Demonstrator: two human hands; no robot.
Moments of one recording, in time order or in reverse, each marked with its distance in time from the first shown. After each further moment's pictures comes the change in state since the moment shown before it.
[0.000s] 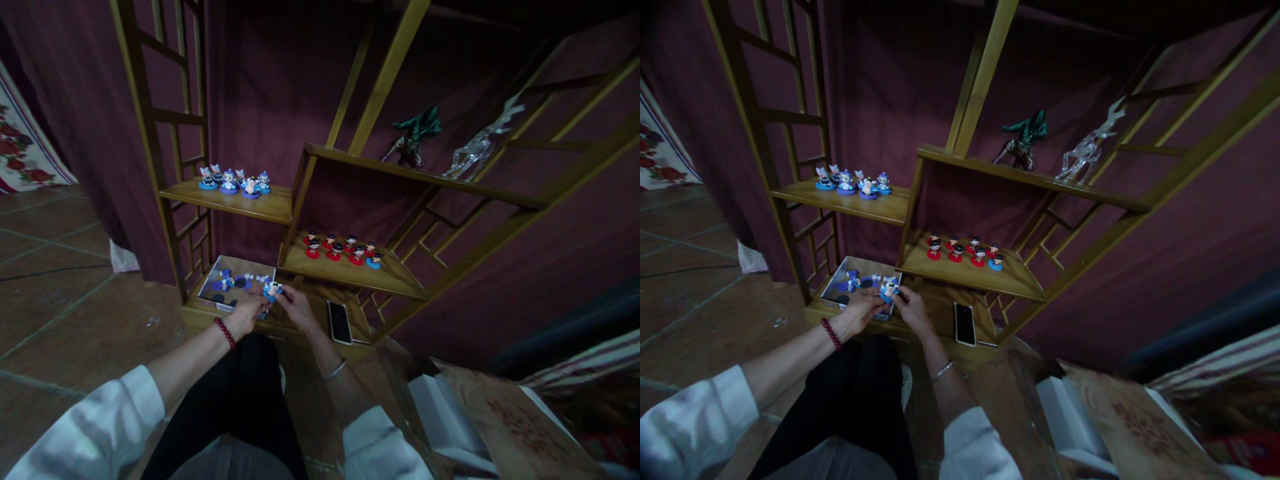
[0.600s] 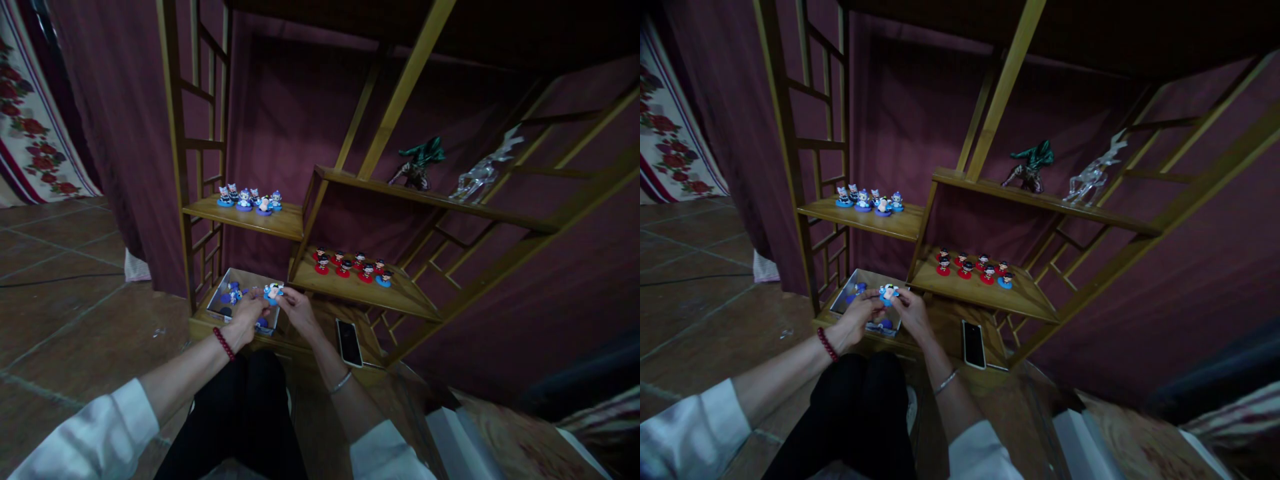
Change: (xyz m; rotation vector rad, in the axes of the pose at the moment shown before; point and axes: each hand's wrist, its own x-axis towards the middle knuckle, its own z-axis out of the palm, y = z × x) left_hand -0.018 0.033 -0.008 0.027 0.088 0.127; right_hand 0.016 -0.047 0.025 -0.018 -0.023 -0.056
